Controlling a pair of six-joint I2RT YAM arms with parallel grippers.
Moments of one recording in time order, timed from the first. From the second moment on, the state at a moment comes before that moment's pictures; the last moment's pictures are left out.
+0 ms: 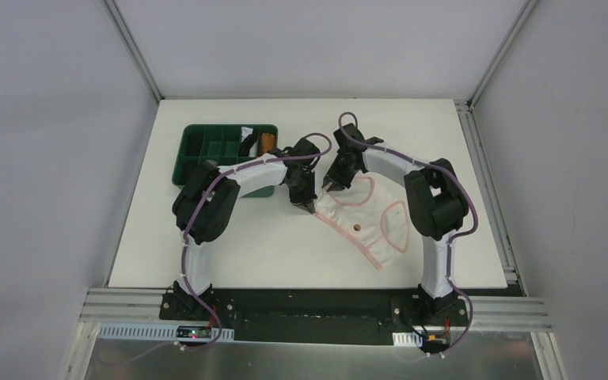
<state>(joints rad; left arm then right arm) -0.67 2.00 1.40 -0.59 0.19 -0.71 0.52 2.02 1.44 -0.59 -0.14 0.99</state>
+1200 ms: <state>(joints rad) -0.67 1.91 1.33 -0.55 0.21 -0.67 0.57 2.07 1.61 -0.75 0.04 0.93</state>
